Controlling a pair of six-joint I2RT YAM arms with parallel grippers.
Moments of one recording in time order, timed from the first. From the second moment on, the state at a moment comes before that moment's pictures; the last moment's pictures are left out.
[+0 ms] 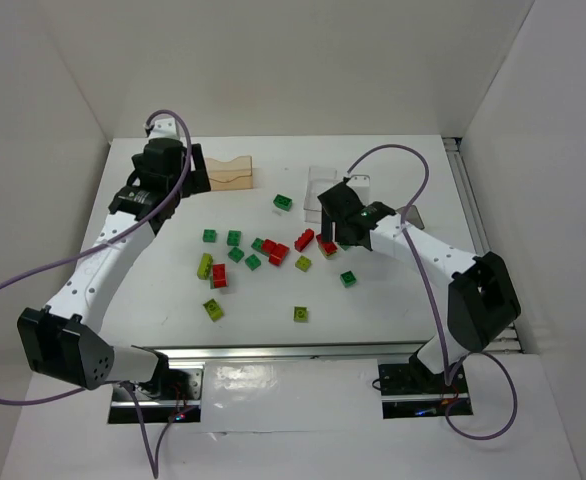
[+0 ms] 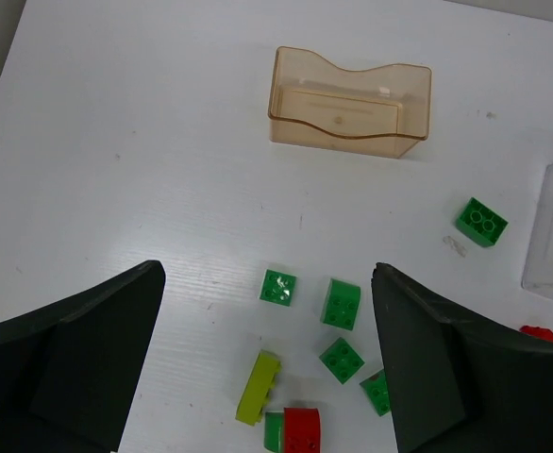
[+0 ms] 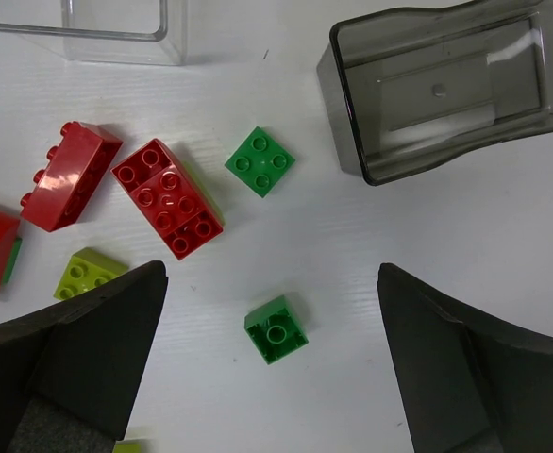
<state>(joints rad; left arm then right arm) -0.25 1.34 1.32 -0.51 -0.38 -0.29 0.61 1.55 1.17 -0.64 0.51 0.57</state>
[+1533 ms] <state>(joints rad) -0.14 1.96 1.39 -0.69 -0.10 -0.43 0.62 1.52 1.08 -0.55 0.48 0.59</state>
